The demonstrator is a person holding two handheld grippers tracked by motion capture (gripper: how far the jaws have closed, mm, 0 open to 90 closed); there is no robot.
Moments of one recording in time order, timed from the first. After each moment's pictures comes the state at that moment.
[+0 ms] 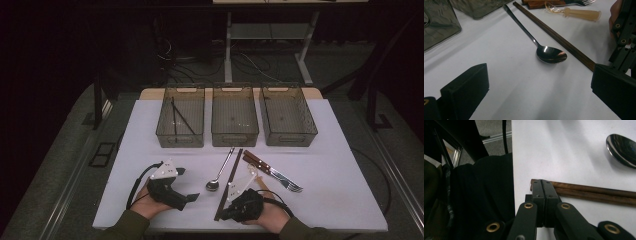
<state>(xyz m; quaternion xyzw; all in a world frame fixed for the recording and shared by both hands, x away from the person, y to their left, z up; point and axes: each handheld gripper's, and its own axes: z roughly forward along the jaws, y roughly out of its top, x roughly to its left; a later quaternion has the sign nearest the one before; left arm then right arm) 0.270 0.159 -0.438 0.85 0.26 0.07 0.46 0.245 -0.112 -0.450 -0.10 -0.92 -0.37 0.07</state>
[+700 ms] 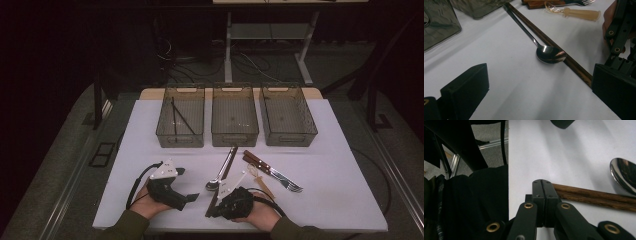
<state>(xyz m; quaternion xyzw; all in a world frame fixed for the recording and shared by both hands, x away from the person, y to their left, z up) 0.270 0.159 -0.438 0.85 0.26 0.07 0.46 0.251 -0.089 -0.452 -0.10 -0.91 -0.39 0.06</state>
